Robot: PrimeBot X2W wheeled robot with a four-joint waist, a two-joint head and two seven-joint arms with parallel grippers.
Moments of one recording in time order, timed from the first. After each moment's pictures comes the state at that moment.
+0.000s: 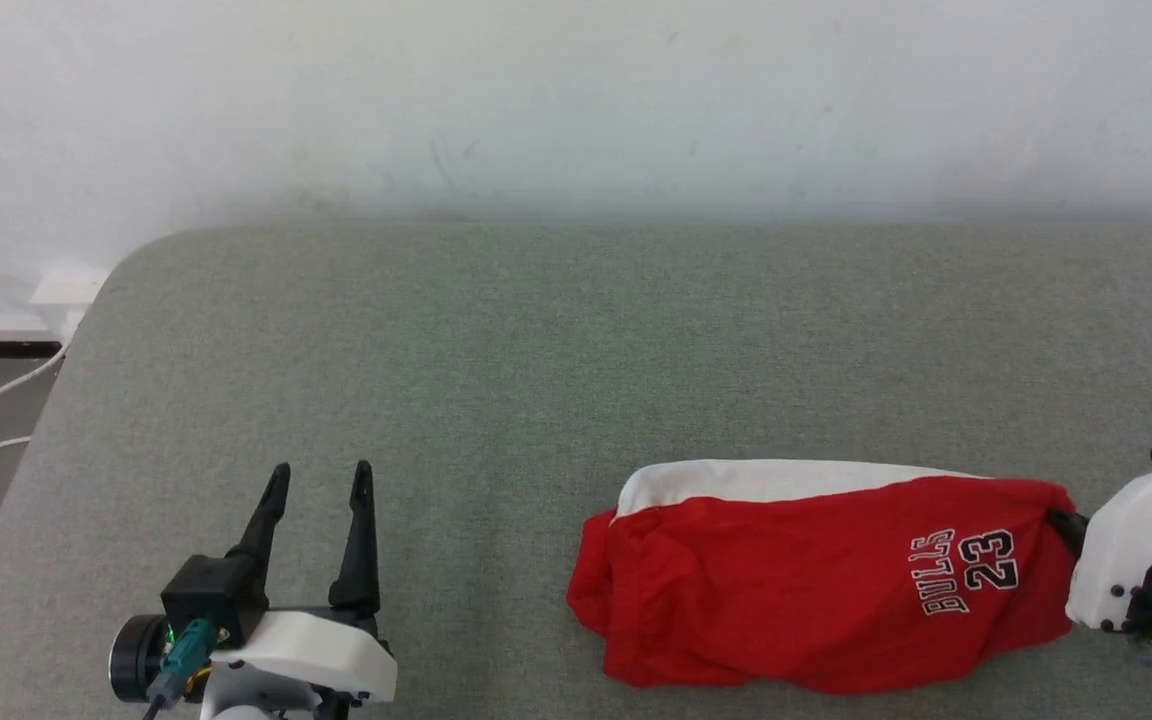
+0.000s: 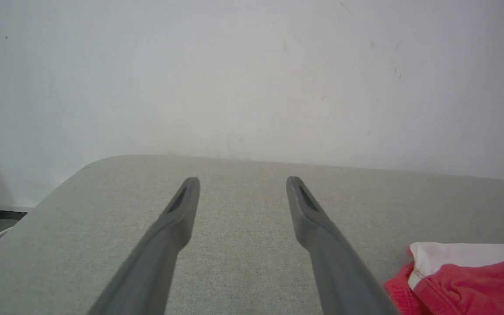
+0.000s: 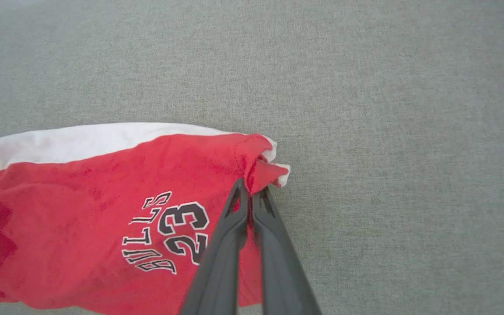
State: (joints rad) left arm -0.02 0.23 -0.21 0.11 -0.34 0.11 -0.26; right arm -0.16 -0.26 -0.16 0.23 0.40 0.13 0.71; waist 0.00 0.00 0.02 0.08
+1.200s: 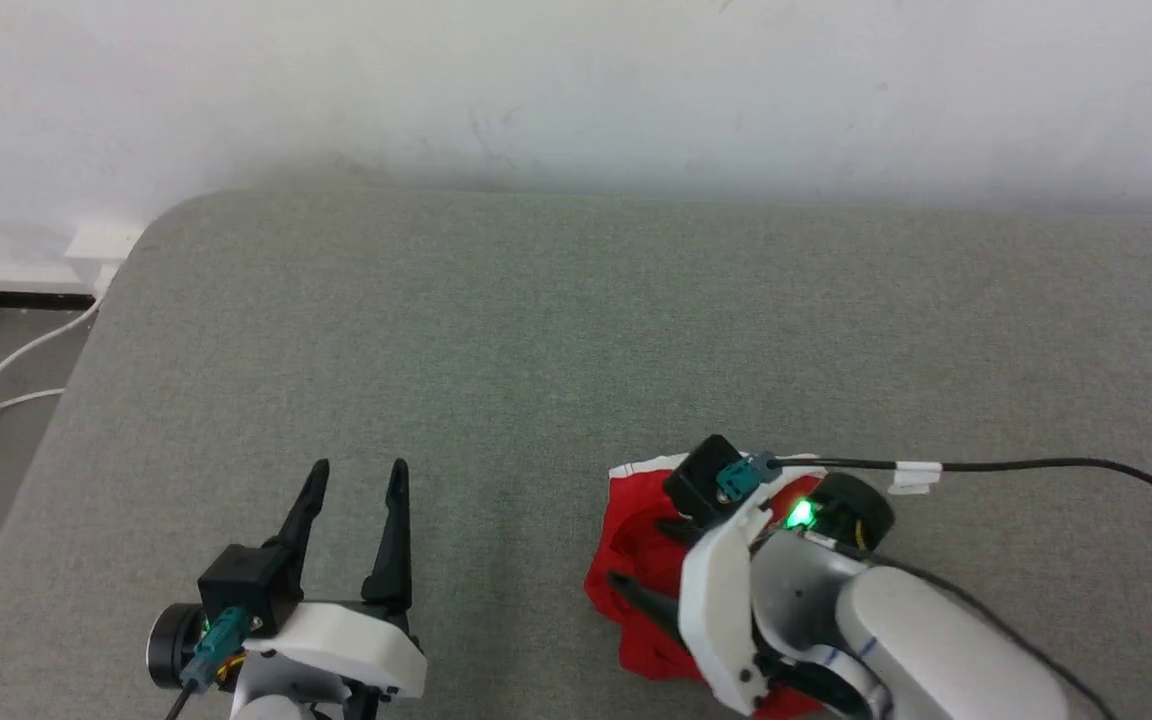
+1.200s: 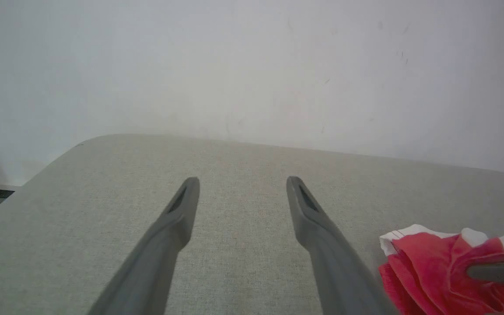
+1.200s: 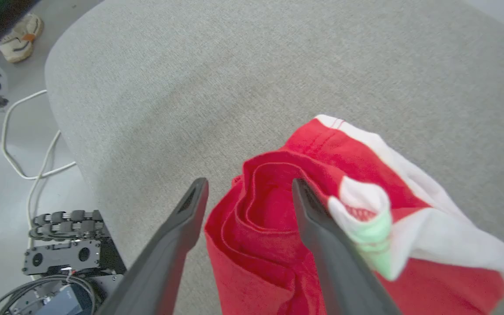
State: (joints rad) left arm -0.05 0.19 -0.24 0.16 -0.34 0.08 -0.26; right arm -0.40 -0.18 0.71 0.27 0.54 0.13 0.52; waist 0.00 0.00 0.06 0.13
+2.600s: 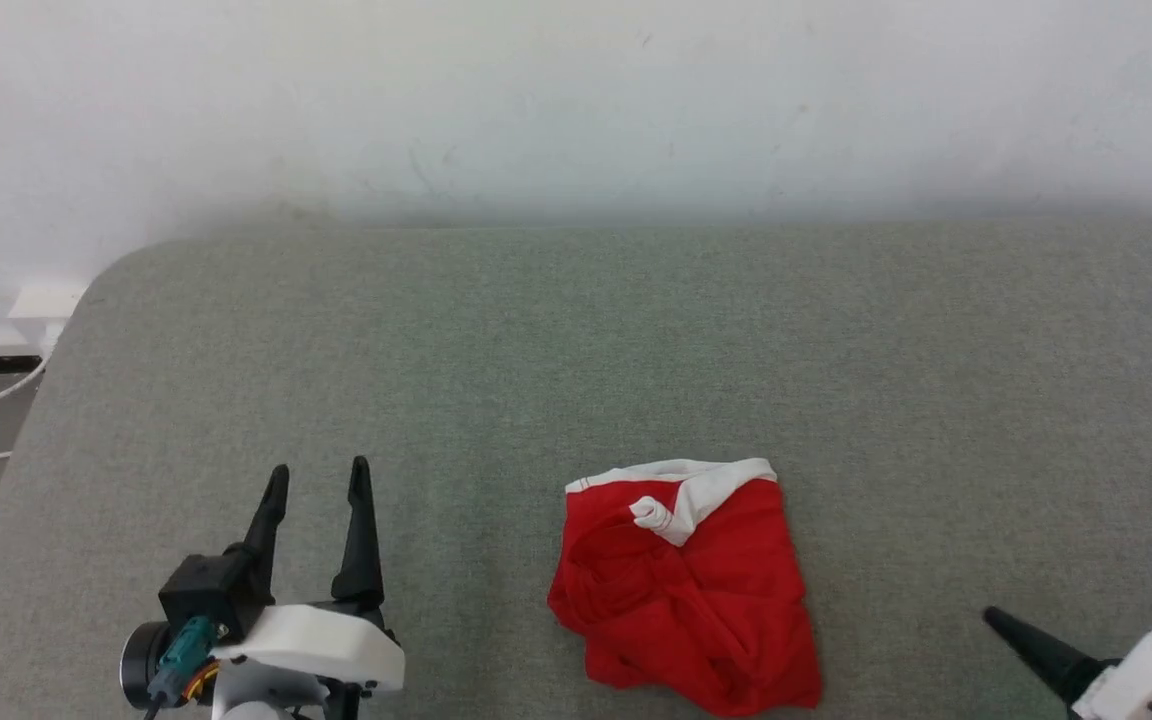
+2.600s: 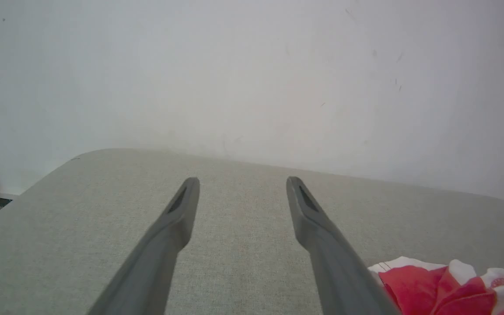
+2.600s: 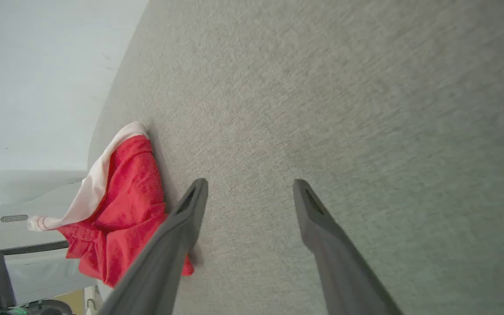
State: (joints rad) left arm -0.03 0.16 -0.16 0.13 -0.34 0.11 -0.26; right arm 0.04 -0.07 -0.42 0.21 0.80 0.13 0.72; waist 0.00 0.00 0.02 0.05
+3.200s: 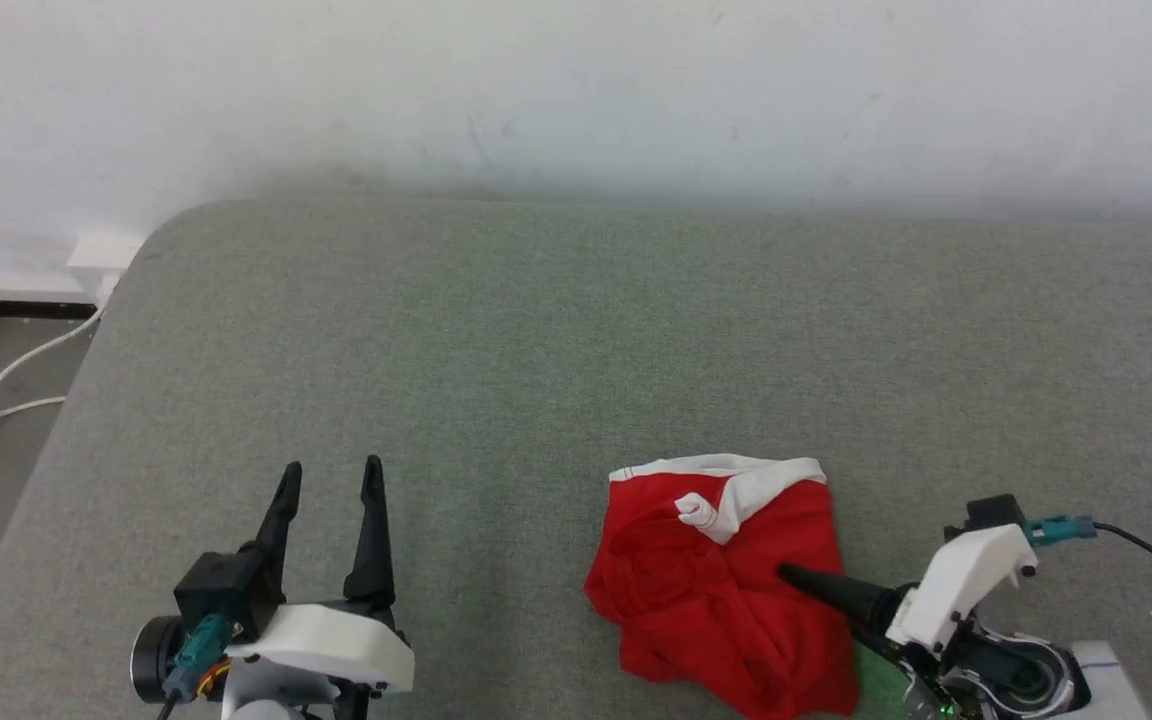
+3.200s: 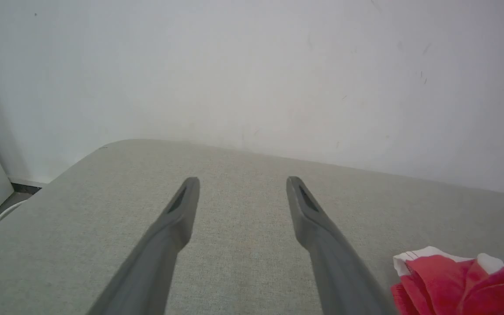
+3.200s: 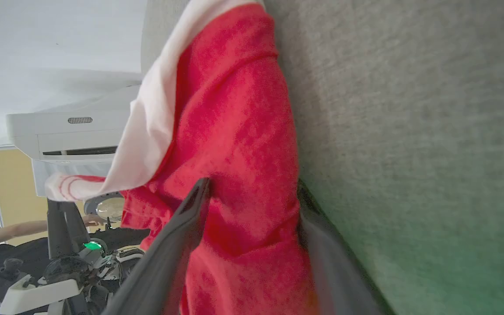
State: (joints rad) left arm -0.03 0.14 -0.15 0.14 -0.31 0.09 -0.26; right arm -0.22 -0.05 -0.07 0.57 1.07 0.13 0.75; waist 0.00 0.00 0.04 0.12
